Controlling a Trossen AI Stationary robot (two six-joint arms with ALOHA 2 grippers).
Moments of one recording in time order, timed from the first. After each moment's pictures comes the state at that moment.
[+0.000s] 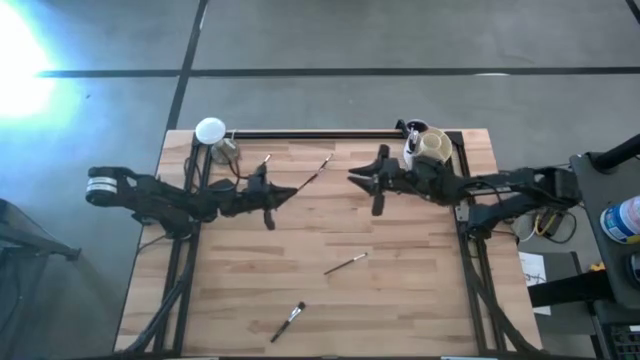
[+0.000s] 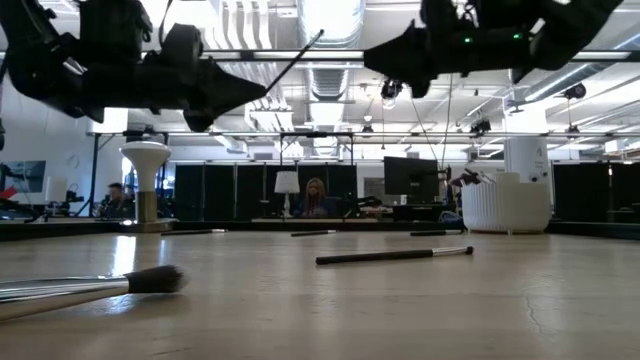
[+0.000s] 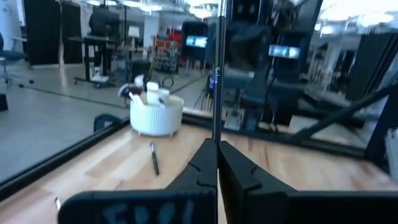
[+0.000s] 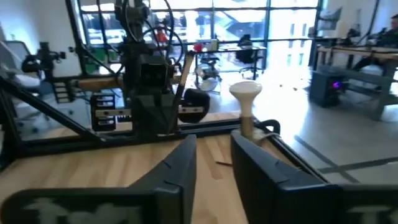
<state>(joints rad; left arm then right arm) 0.13 1.27 0.25 1.15 -0.09 -0.14 -0.23 1.28 0.56 0.74 -0.07 0.06</state>
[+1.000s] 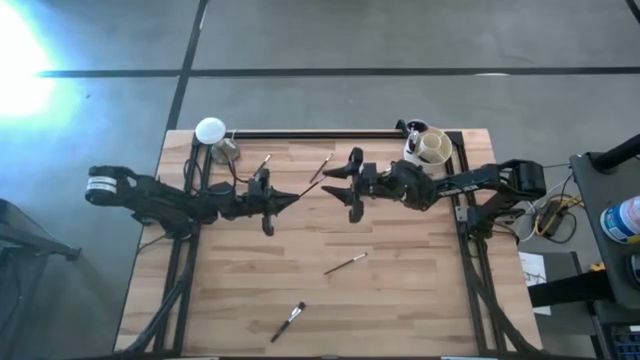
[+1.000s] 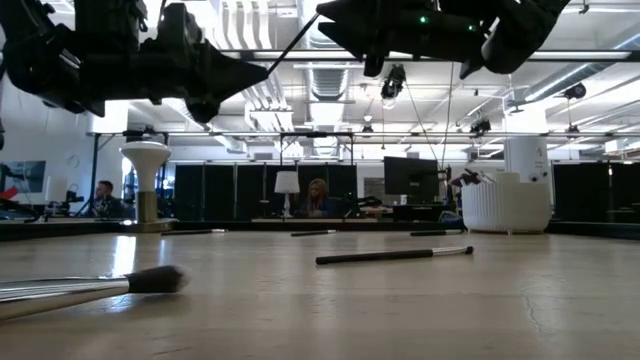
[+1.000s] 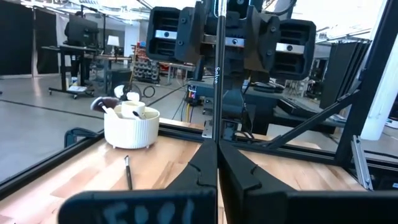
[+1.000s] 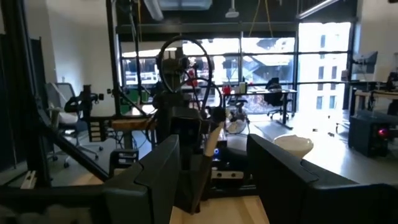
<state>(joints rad) 0.07 1.27 0.27 1.17 -0.06 -0.13 -0.13 1.56 0.77 1.02 -0.09 0.07</state>
